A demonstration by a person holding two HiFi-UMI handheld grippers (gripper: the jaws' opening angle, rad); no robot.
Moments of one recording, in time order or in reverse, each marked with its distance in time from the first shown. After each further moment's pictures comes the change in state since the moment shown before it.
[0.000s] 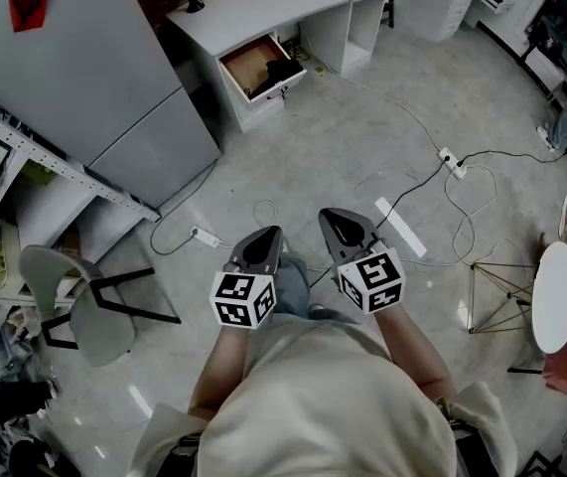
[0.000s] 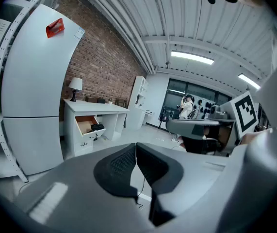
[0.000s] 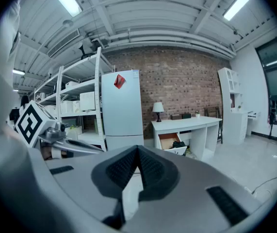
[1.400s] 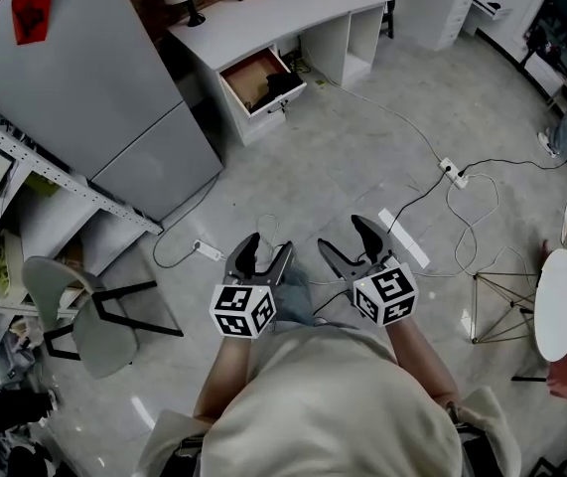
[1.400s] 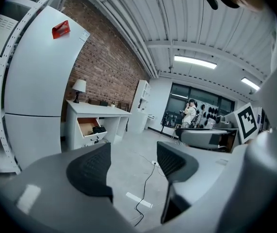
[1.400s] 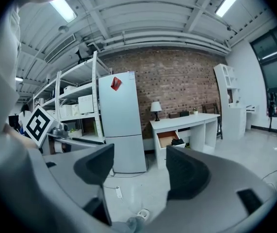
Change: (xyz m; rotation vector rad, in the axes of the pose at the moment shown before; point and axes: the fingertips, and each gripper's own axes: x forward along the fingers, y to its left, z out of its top) left arm 0.007 0.003 0.003 -0.054 -0.057 0.020; right arm -0.021 -0.024 -0.014 0.047 0.006 0.001
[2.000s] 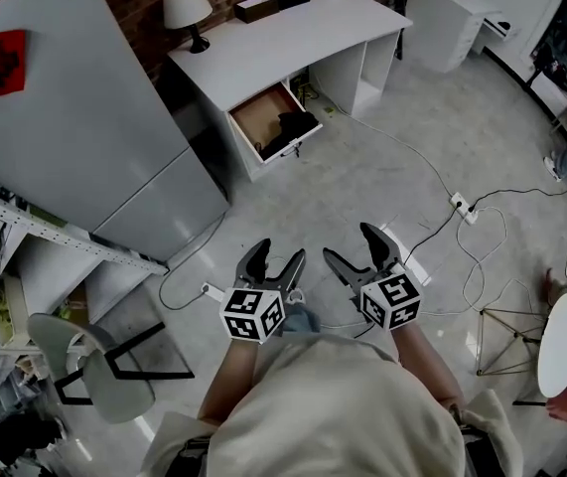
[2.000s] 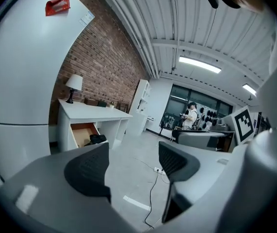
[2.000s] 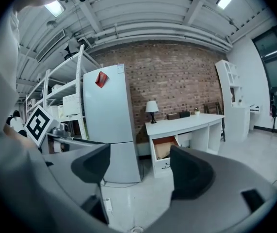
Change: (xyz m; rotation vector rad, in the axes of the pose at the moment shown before) left arm 0.139 0.115 0.086 -0.022 0.011 -0.067; right arm 0.172 -0.085 0.058 0.015 0.008 -0.018
